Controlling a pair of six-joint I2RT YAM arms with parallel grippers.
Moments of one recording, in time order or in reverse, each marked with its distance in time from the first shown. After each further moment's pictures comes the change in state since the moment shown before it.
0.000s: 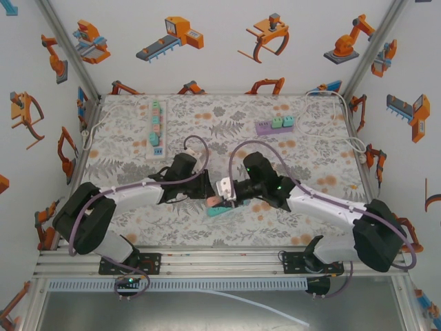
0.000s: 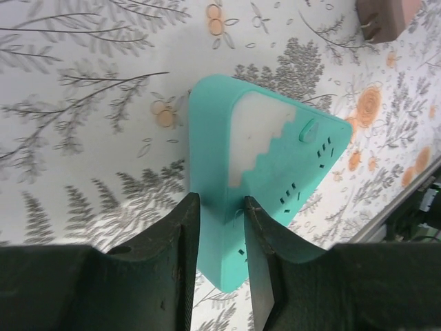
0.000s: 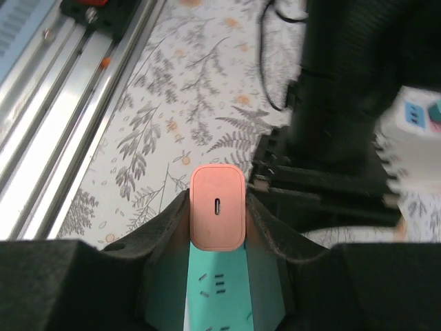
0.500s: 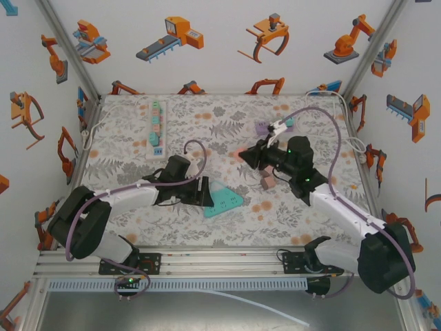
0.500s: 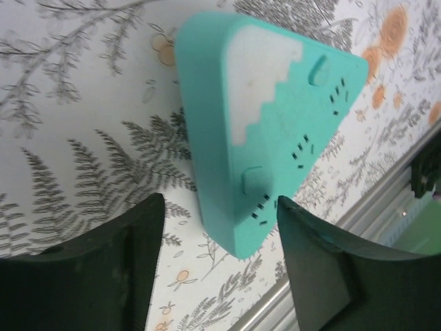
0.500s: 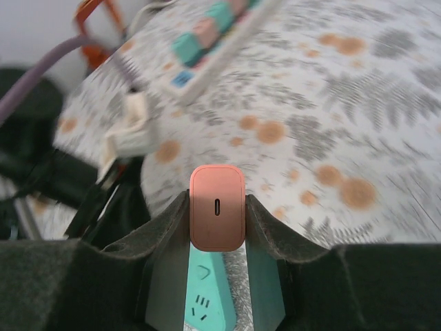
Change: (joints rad) left arm 0.031 -0.034 -0.033 -0.081 0.161 0.143; right arm -0.381 -0.143 -0.066 0.239 0.432 0.993
